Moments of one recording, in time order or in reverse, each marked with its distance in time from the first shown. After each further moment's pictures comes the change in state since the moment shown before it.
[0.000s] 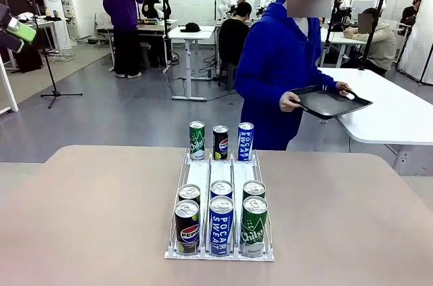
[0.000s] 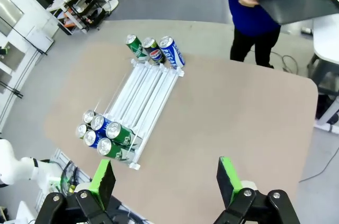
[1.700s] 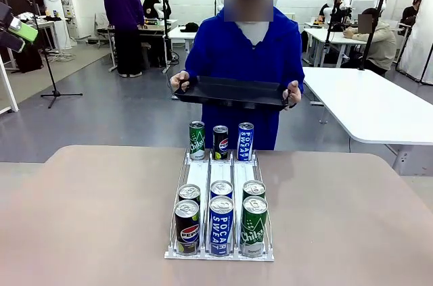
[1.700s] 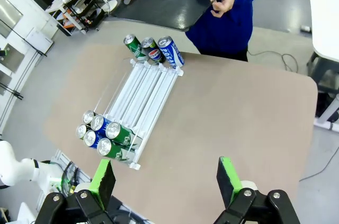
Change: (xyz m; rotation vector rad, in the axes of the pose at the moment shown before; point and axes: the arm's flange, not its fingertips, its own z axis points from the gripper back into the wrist) left arm 0.001 -0.002 -0.001 0.003 0.002 -0.002; right arm -0.001 -0.001 0.000 0.000 0.001 -0.010
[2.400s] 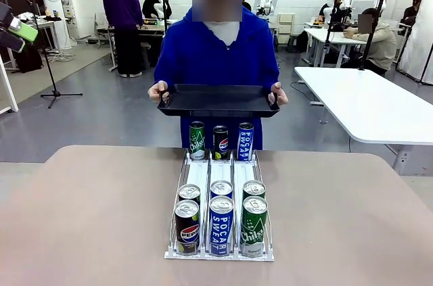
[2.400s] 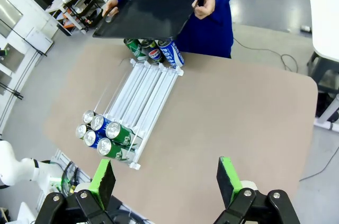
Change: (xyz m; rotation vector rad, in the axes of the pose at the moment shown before) left arm 0.000 0.000 0.000 0.000 0.000 0.000; right arm 0.000 0.000 0.000 0.000 0.001 0.000
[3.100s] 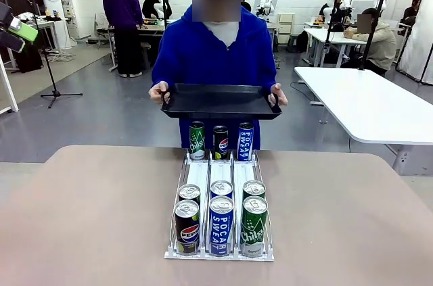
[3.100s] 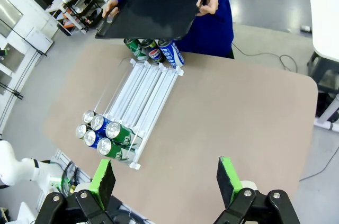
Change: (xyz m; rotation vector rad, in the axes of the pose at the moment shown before) left arm 0.000 0.000 0.000 0.000 0.000 0.000; right arm 0.000 0.000 0.000 0.000 0.000 0.000
